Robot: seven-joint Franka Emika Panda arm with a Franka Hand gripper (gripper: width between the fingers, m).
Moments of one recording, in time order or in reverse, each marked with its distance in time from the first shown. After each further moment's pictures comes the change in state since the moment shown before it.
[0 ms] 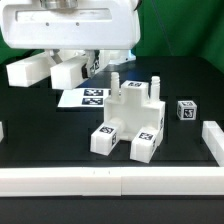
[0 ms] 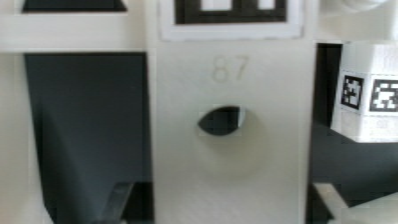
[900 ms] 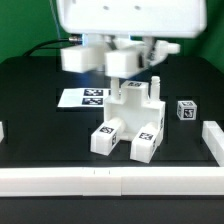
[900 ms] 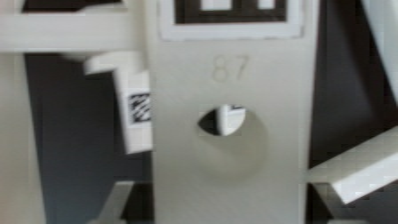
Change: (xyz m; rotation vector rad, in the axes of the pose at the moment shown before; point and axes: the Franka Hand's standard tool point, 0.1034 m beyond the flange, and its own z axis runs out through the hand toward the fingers) arm -0.010 -0.092 -0.014 0.002 0.031 0.162
